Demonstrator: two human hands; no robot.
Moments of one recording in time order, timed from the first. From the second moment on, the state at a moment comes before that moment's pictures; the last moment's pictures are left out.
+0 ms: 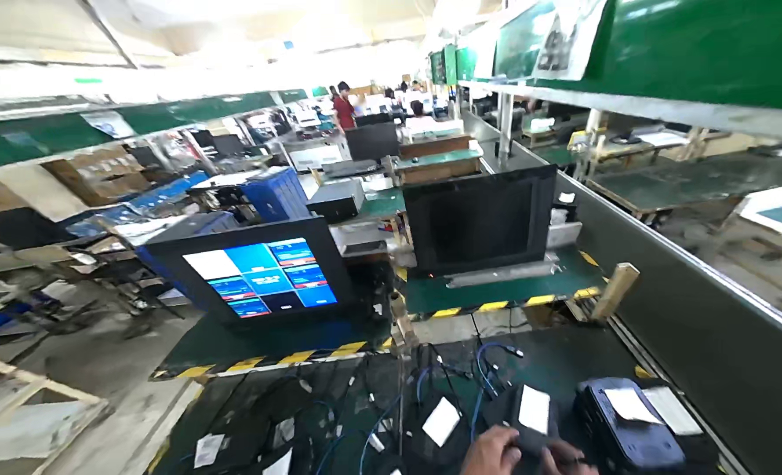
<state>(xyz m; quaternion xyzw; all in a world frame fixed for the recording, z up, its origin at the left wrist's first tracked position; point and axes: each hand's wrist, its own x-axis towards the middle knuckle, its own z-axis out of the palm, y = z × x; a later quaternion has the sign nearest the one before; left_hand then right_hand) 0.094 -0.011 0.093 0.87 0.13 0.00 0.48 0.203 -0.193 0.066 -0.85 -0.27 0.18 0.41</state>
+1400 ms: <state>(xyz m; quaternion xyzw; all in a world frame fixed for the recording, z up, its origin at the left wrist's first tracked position) 0.008 -0.033 -0.009 0.92 0.19 -0.11 0.32 0.152 -0.180 -0.063 -0.78 -0.35 0.28 0.43</state>
